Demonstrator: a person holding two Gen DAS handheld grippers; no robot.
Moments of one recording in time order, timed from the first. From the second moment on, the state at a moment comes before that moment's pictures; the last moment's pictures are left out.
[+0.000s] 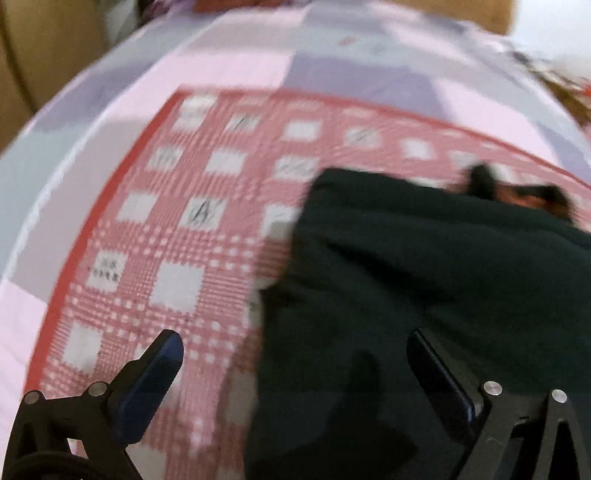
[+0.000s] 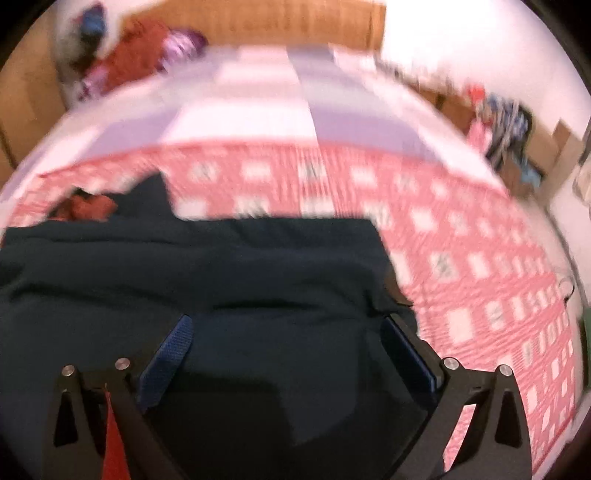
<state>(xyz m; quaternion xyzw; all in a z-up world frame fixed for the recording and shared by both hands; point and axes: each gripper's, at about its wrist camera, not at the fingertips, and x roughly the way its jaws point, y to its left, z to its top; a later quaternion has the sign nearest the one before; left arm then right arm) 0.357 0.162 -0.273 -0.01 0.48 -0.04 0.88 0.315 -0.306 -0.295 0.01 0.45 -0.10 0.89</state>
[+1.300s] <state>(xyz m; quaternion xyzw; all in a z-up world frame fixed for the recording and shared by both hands) 0.187 0.169 -0.283 0.01 0.47 -0.01 0.88 0.086 -0.352 -0.286 0.02 0.44 -0.20 0.88</state>
